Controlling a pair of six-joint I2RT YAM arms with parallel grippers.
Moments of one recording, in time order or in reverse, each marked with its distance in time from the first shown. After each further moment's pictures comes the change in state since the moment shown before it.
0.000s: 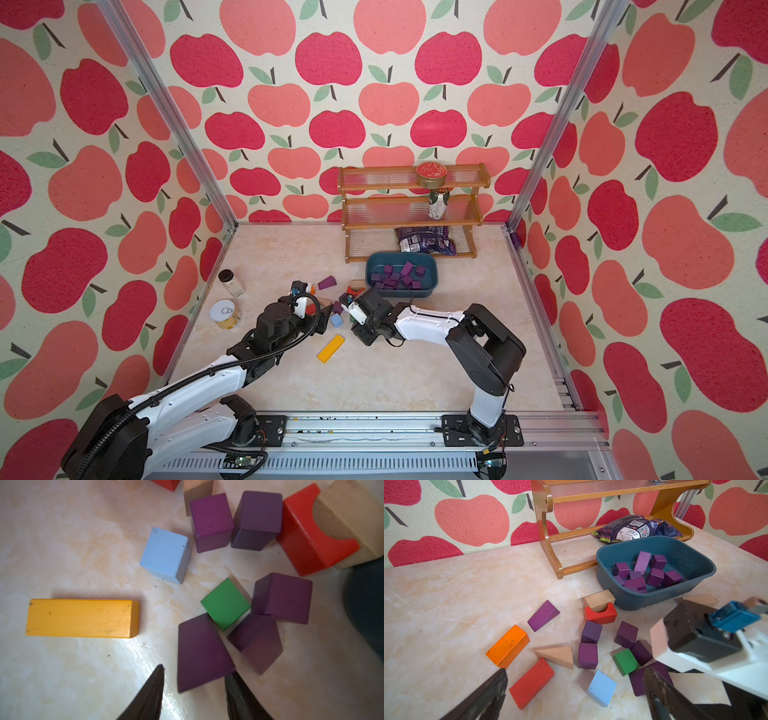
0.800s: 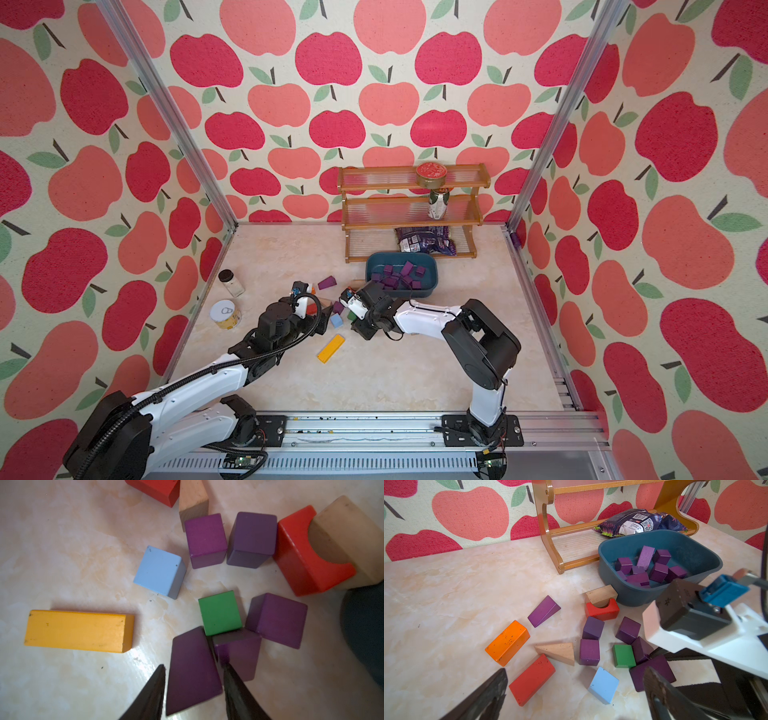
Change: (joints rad) left arm 0.006 0.020 0.000 -0.003 0.000 -0.008; right arm -0.037 0.043 0.051 0.004 -0.068 -0.050
